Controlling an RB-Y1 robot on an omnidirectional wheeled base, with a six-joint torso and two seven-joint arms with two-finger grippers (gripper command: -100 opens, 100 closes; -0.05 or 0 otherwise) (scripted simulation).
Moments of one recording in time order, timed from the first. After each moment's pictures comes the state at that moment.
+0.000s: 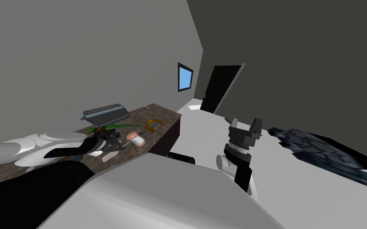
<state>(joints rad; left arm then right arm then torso) 1.00 1.71 -0.11 -1.52 -0.37 -0.42 -0.02 0.47 -0.01 -0.07 -2.32 -0.01 -0.56 -0.07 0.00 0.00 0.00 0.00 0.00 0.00</state>
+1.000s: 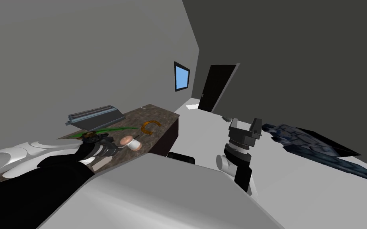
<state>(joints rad) 0.99 1.64 -0.15 -1.51 -0.39 -0.39 -0.05 0.47 -0.01 -0.07 -2.32 -0.01 -0.56 -0.07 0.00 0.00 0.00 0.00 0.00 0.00</state>
